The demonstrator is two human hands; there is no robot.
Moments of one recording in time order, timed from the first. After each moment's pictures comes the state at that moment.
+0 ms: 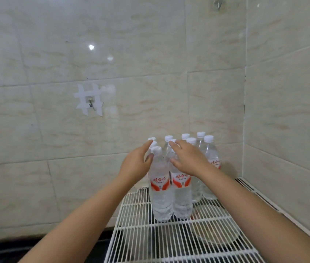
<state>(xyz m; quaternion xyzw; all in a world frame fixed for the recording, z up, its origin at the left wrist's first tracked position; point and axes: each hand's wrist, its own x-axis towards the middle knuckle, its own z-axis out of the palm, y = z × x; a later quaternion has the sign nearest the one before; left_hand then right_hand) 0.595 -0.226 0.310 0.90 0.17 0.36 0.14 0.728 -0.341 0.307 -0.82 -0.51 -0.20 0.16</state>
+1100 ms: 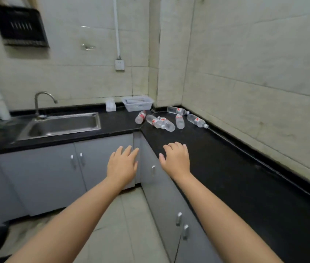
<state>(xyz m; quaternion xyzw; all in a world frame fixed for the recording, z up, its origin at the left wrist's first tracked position) -0.172 -0.226 0.139 0.59 0.80 0.11 -0.06 -0.025 -0.147 0.140 -0.45 -0.85 -0.01 0.27</state>
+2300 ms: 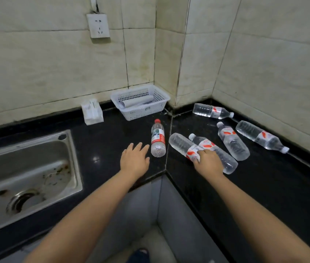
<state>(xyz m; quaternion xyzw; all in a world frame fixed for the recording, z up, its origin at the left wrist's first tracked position) -0.561 0.343 0.045 0.65 0.76 0.07 0.07 -0.342 0.403 0.028 -0.64 -0.76 0.05 0.11</state>
